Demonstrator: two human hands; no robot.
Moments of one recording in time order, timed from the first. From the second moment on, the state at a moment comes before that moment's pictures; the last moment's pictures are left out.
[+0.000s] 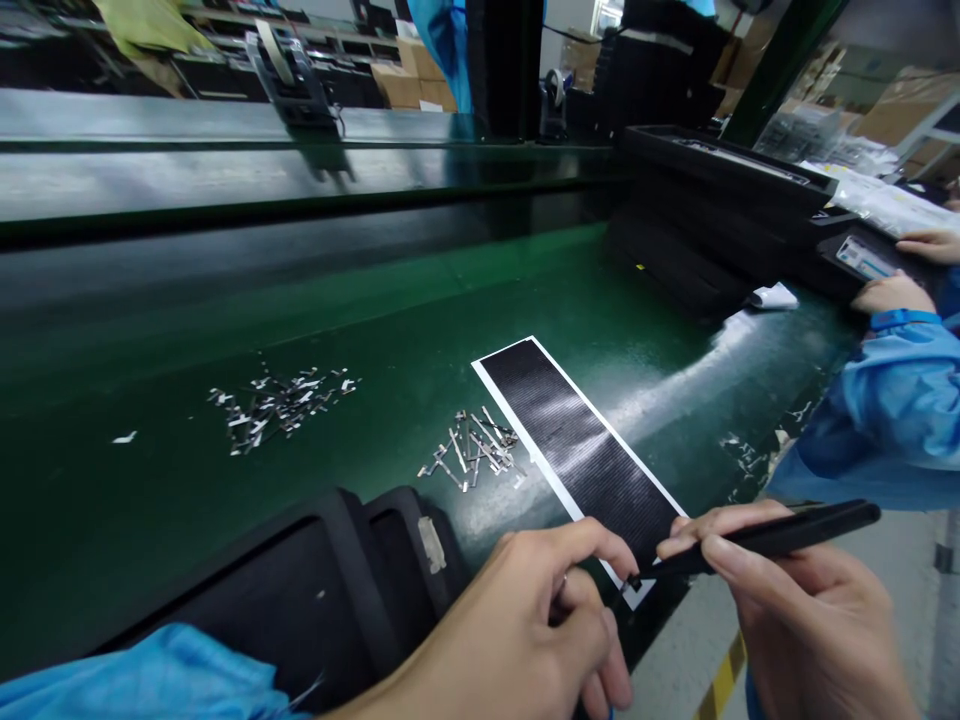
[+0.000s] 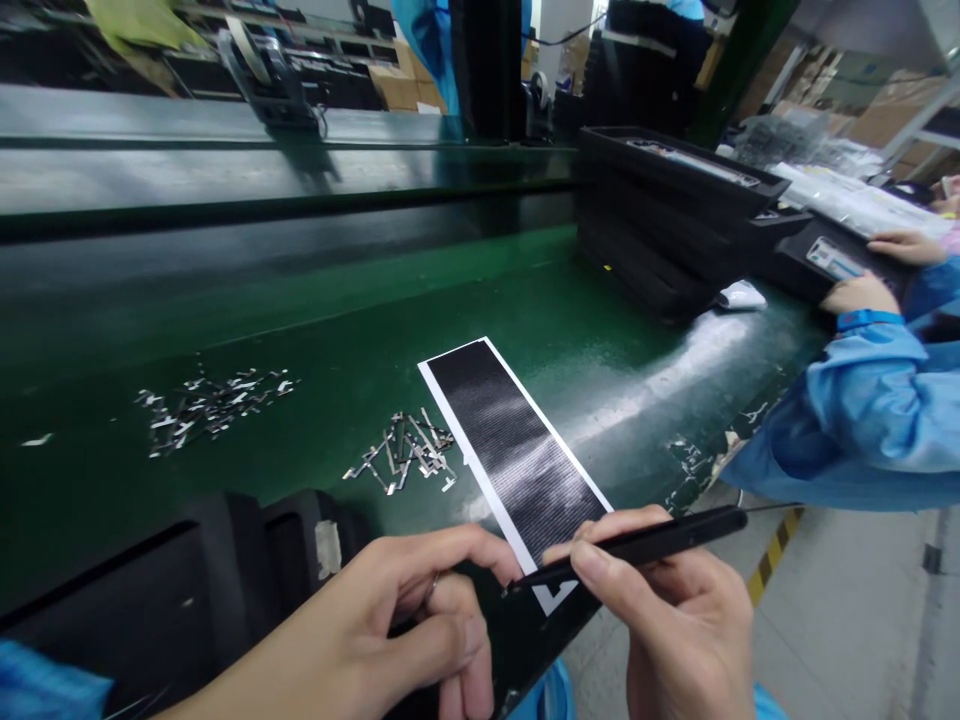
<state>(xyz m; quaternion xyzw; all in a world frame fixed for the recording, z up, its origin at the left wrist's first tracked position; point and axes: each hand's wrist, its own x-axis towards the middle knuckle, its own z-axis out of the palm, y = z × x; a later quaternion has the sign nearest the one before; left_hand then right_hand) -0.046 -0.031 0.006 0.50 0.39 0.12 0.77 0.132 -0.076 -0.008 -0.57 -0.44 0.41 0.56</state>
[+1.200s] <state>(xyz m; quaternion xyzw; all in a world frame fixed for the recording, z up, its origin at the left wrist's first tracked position) -0.042 -0.027 0.016 0.44 0.41 0.14 0.79 0.125 -0.079 -0.009 -0.55 -0.46 0.38 0.58</state>
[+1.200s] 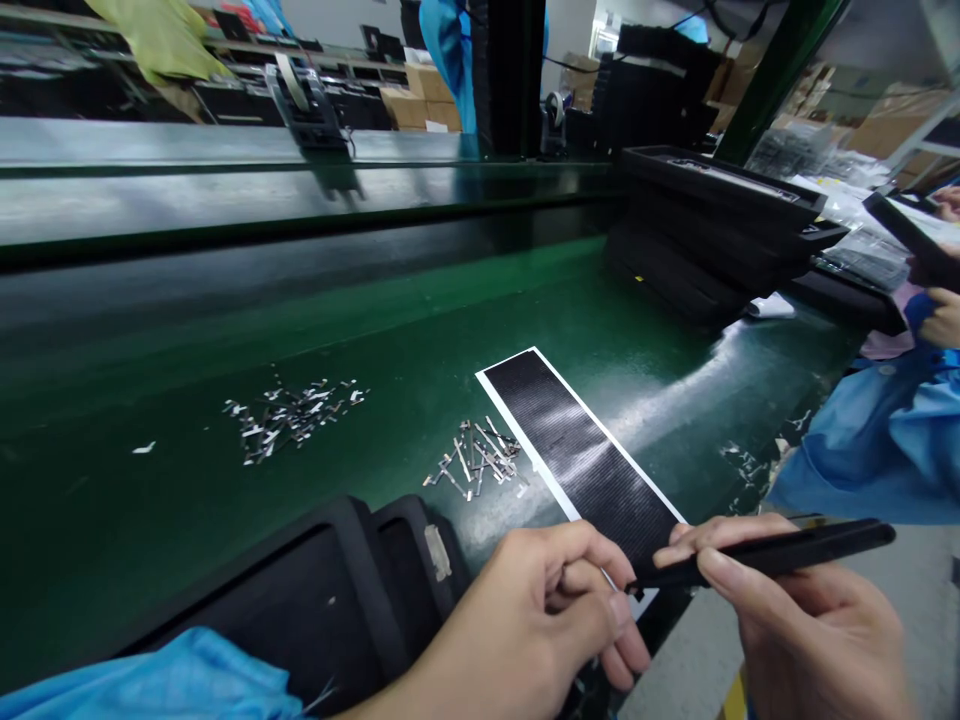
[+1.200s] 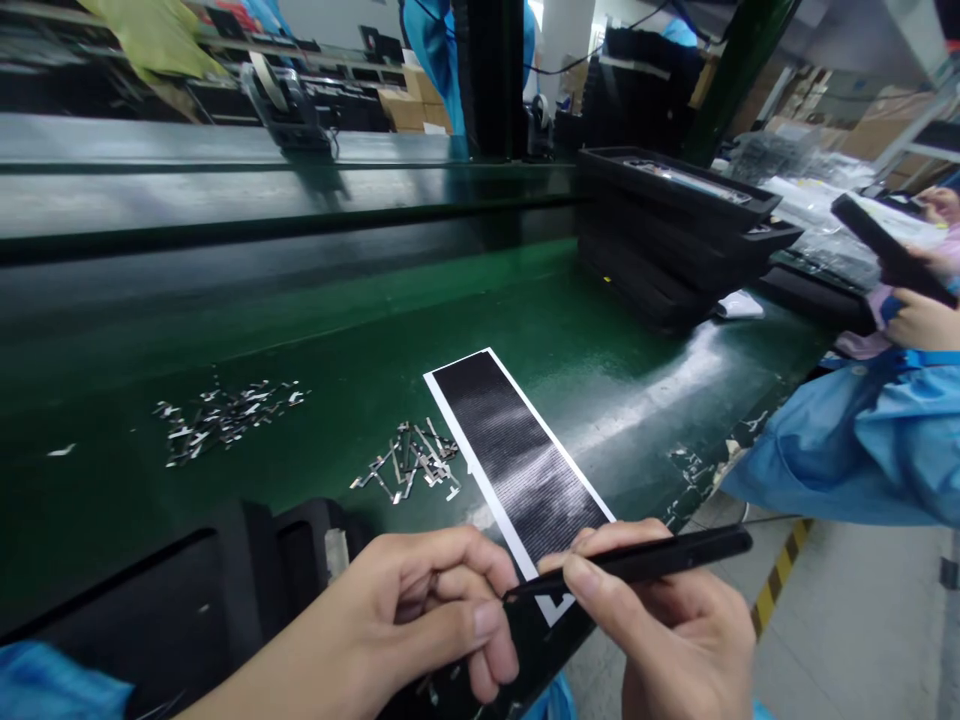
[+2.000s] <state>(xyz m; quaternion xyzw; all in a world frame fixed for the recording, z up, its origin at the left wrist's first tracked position) -0.064 -0.026 0.047 0.46 0.44 0.37 0.68 0.079 -0.075 0.000 -0.52 -0.56 0.31 0.56</state>
